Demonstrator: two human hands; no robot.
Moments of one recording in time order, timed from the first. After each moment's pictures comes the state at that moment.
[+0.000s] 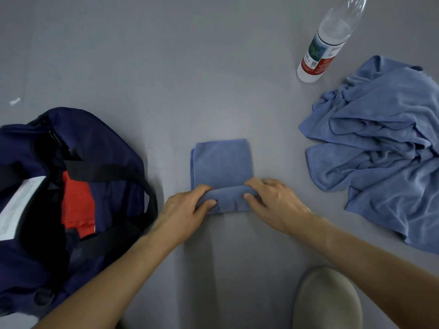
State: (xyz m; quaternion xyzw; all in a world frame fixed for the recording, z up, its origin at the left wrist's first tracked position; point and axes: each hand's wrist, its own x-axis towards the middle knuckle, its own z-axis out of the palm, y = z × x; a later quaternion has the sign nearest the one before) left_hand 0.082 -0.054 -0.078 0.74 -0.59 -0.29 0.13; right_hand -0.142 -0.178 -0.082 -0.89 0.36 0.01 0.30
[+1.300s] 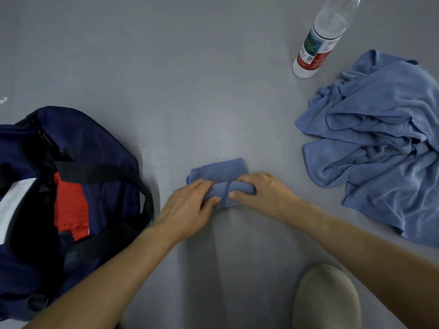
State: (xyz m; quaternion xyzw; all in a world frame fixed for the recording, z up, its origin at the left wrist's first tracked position) left_hand 0.075 -0.069 -0.083 0.71 -0.64 -0.26 0.13; right_hand -0.124 -0.189 -0.083 -0.81 0.40 0.03 0.43
